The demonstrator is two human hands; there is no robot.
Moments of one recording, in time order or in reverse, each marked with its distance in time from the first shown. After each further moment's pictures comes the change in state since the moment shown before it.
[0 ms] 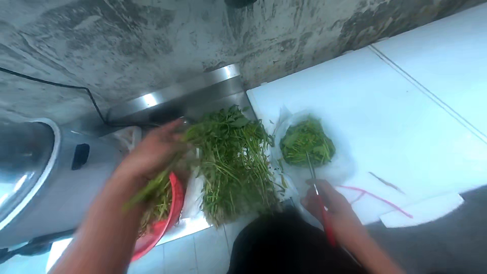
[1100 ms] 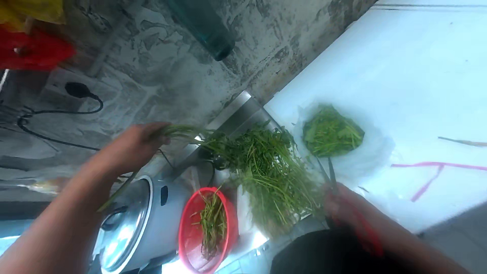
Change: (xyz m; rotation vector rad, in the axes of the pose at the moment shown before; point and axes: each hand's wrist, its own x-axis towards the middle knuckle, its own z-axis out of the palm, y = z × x) left_hand -0.049 0.142 -0.086 1.118 0.101 0.329; right_hand -0.014 0.018 0.049 0.557 -0.270 -0.109
